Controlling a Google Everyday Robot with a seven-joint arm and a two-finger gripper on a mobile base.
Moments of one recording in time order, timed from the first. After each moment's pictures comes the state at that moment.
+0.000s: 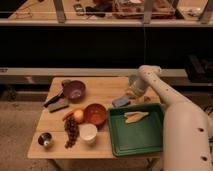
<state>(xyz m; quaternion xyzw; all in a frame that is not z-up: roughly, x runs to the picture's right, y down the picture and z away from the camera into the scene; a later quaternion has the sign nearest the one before) 0.196 0.066 0.976 -0.27 -0.19 -0.21 0.92</state>
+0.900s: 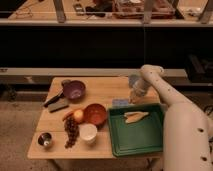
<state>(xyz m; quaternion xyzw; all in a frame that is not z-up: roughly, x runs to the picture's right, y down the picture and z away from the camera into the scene) 0.190 0.060 0.967 -0.26 -0.25 -0.20 0.91</state>
